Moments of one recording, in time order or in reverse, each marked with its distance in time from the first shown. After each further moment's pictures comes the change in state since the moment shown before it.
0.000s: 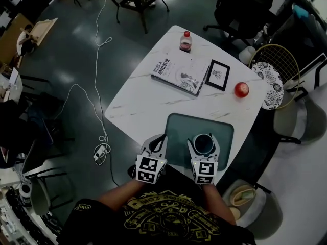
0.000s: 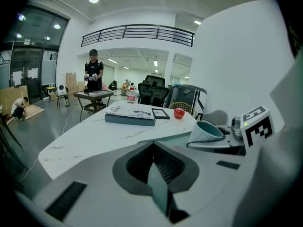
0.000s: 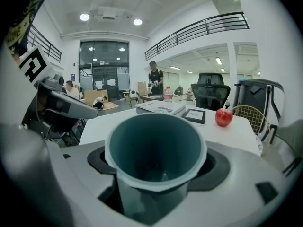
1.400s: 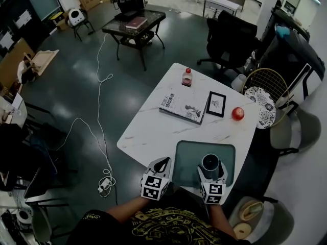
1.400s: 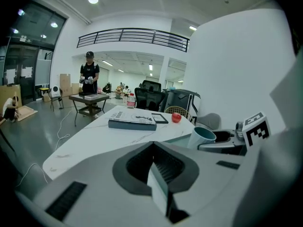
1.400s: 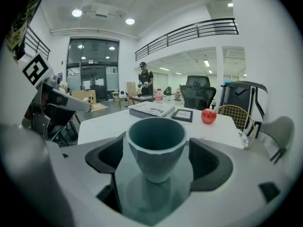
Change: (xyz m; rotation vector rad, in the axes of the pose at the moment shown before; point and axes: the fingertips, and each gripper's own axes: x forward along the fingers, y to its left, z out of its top) left arm -0.027 0.031 0.010 0.014 -0.028 -0.083; right arm -0.034 -0.001 -0.005 0.056 0.009 -0.149
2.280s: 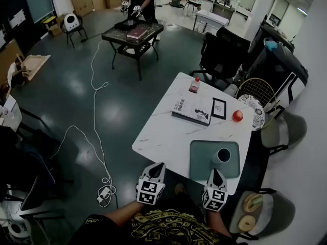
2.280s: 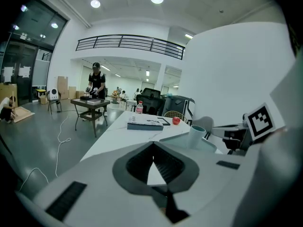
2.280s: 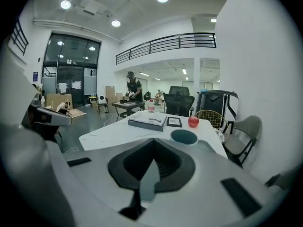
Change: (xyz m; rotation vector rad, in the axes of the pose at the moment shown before) left arm -0.118 0.084 -0.010 0.030 -0.074 -0.061; right arm -0.081 0.094 0.037 0.091 -0.060 -0.283
